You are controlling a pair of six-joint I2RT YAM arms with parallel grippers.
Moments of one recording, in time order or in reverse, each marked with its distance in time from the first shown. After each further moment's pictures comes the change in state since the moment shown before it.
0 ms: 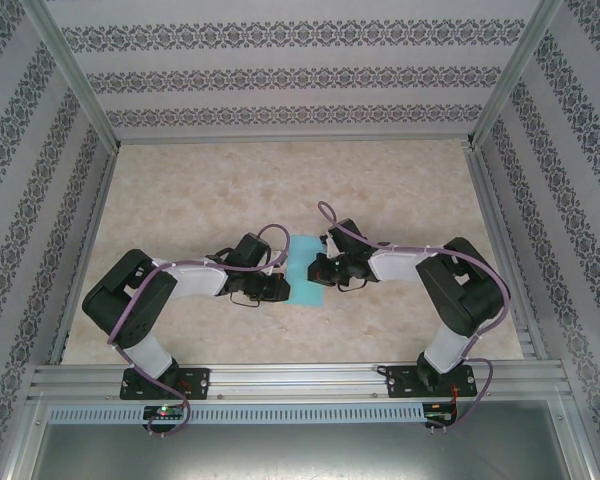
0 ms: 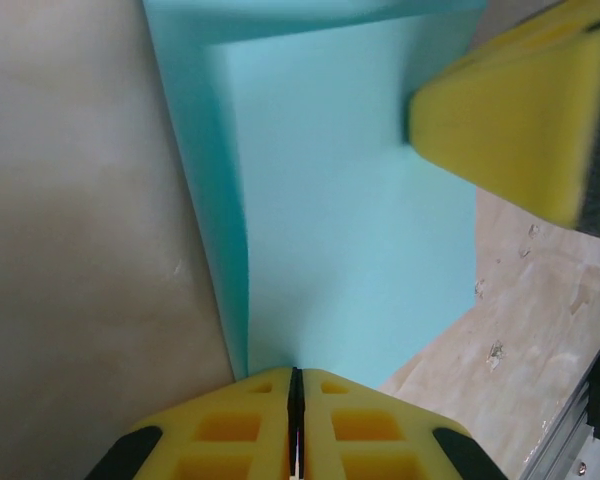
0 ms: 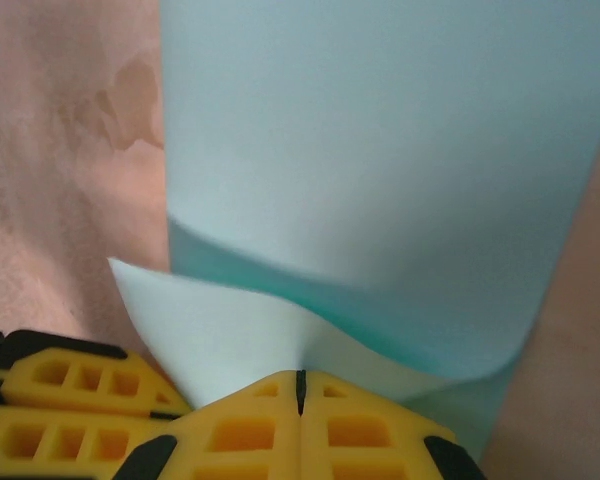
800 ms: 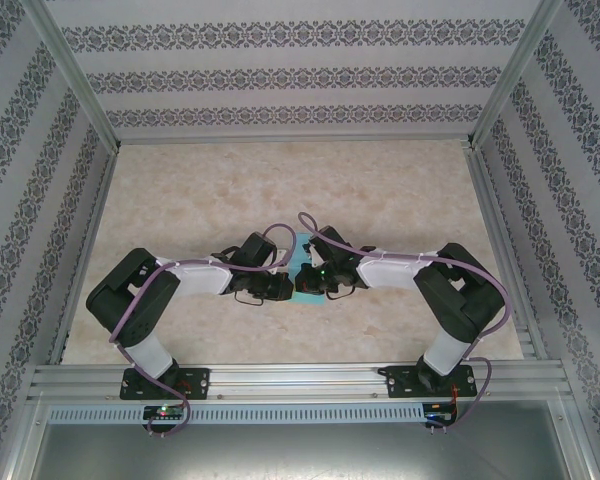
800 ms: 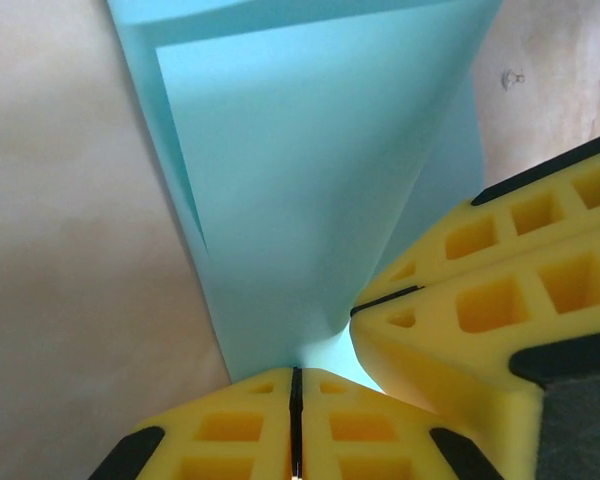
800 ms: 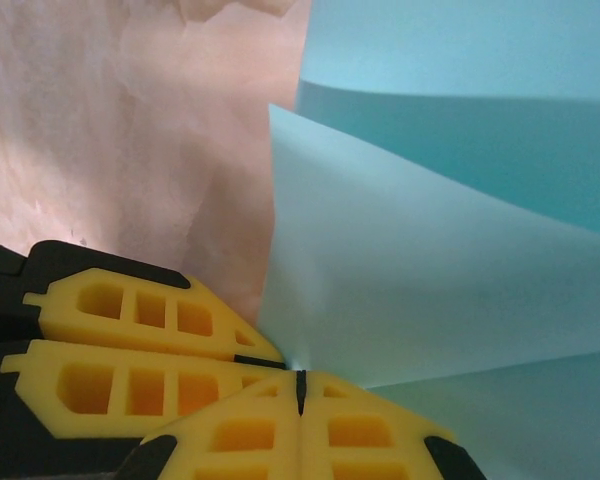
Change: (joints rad) left arm -0.036 0.021 0.043 -0.027 -0.058 0.034; right arm 0.140 0.014 0.058 -0.072 0.055 -0.005
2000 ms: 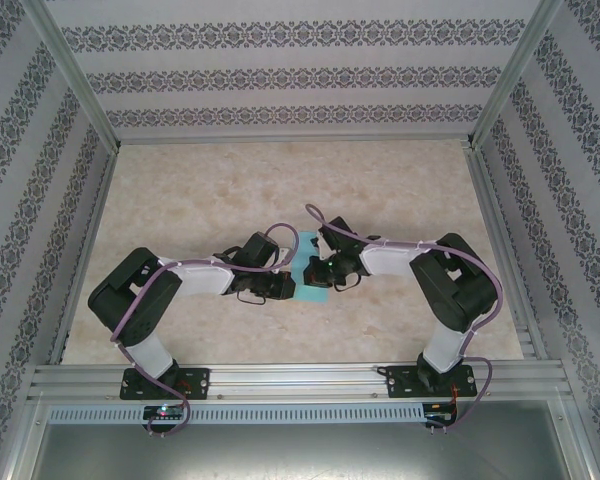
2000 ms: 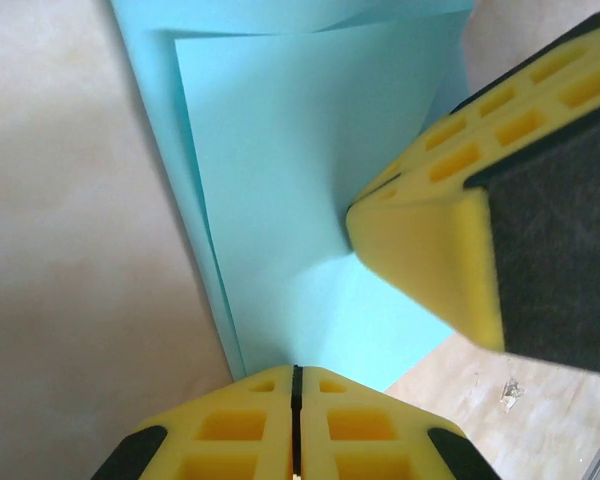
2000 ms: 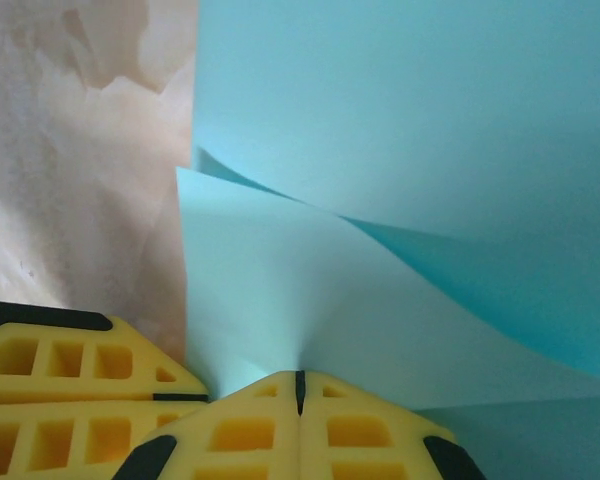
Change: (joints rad) left arm -0.011 0.008 0.004 0.027 -0.029 0.007; right arm -0.127 0.061 0.050 -0.089 -0.055 -0.108
